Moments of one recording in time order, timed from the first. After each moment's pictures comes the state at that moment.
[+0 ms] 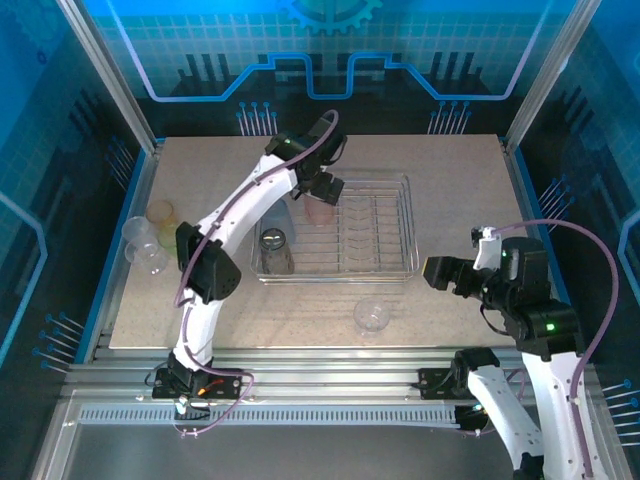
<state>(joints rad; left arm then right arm) -0.58 2.09 2.22 -1.28 -0.27 -0.22 0.09 0.61 1.00 -1.10 -0.34 0.34</state>
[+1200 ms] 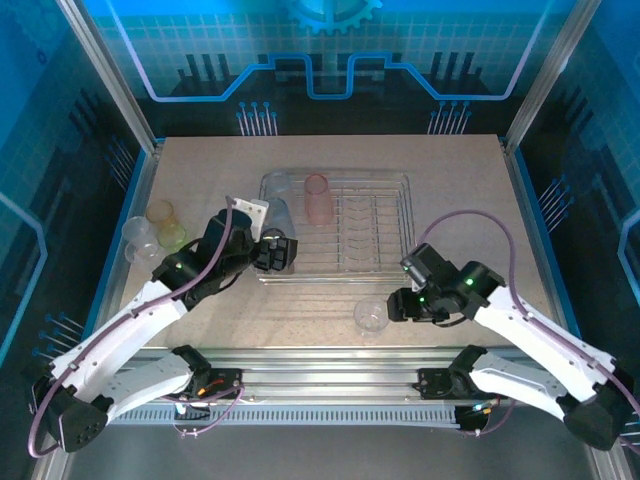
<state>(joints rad) -0.59 0.98 0.92 -0.57 -0.11 -0.30 0.72 0.96 0.85 -1.15 -0.07 0.70</state>
